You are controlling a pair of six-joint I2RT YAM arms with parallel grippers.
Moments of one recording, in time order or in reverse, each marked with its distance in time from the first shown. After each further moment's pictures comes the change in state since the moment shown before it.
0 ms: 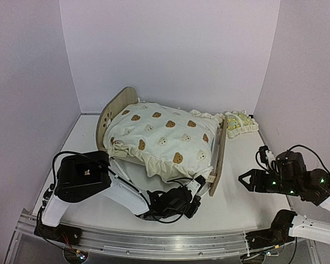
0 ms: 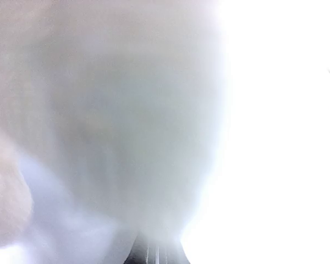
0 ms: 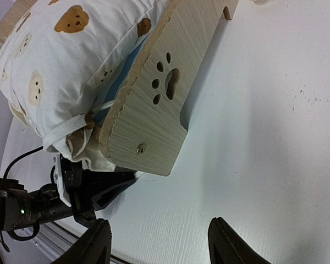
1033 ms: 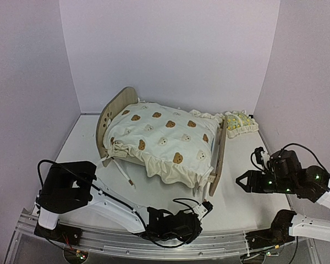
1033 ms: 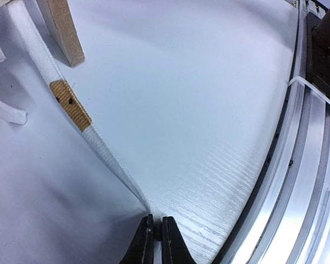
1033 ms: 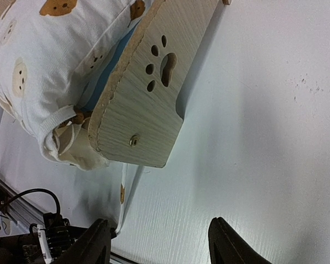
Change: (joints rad) left arm -0.207 -0.104 0.016 -0.347 -0.046 -0.099; right arm -0.002 0.088 0.010 -0.007 -0.021 0.001
